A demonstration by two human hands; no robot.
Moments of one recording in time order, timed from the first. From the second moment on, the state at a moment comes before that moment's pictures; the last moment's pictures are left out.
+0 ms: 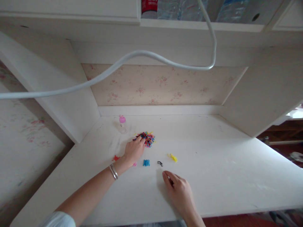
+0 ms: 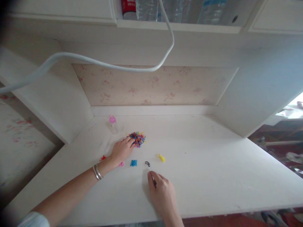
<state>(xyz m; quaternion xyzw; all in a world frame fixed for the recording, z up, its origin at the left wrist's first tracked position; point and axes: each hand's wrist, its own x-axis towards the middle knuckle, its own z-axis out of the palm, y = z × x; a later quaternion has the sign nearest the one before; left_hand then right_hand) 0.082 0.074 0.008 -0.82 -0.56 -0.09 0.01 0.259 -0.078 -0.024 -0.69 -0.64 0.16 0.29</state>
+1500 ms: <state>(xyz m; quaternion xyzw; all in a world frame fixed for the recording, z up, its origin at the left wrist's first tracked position) 0.058 0.019 0.015 -0.85 -0.48 -0.19 -0.07 0.257 -0.078 -0.022 -0.70 -0.64 0.15 0.28</state>
